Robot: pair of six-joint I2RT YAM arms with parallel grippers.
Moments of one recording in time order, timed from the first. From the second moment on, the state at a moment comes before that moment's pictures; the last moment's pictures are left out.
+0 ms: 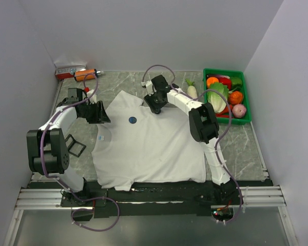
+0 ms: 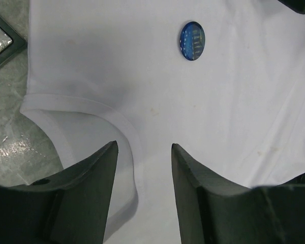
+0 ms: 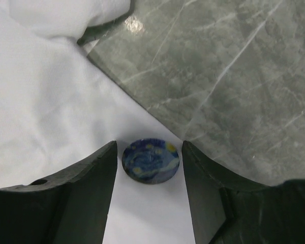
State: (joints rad) left arm 0.07 1.62 1.12 -0.53 0.58 -0.04; right arm 0.51 2.40 2.03 -0.63 -0.12 -0.22
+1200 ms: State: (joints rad) left arm 0.07 1.62 1.17 -0.54 0.62 -0.02; right arm 0.48 2.12 1.82 -0.77 -0.27 -0.31
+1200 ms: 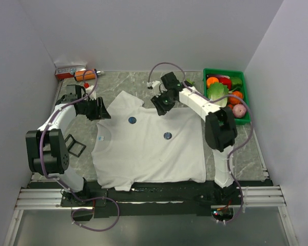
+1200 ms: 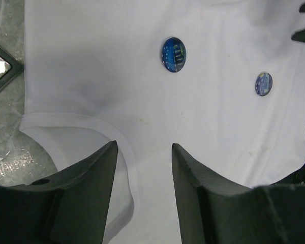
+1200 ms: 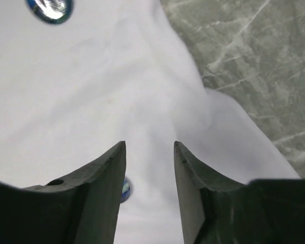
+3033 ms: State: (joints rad) left arm 0.05 1.65 1.22 -0.56 0.63 0.00; right arm 0.62 1.92 1.31 -0.64 -0.07 -0.53
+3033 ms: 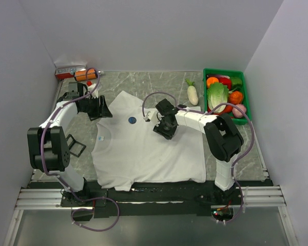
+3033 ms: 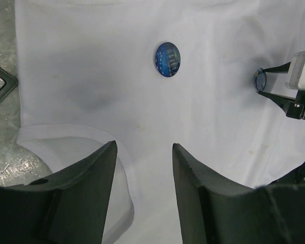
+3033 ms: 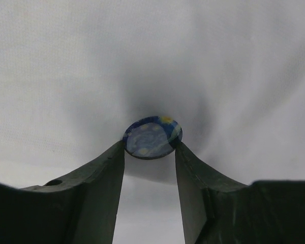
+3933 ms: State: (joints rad) left arm -0.16 1.50 1.17 -0.48 0.74 0.18; right arm 0.45 1.83 1.39 -0.74 -0.36 -0.36
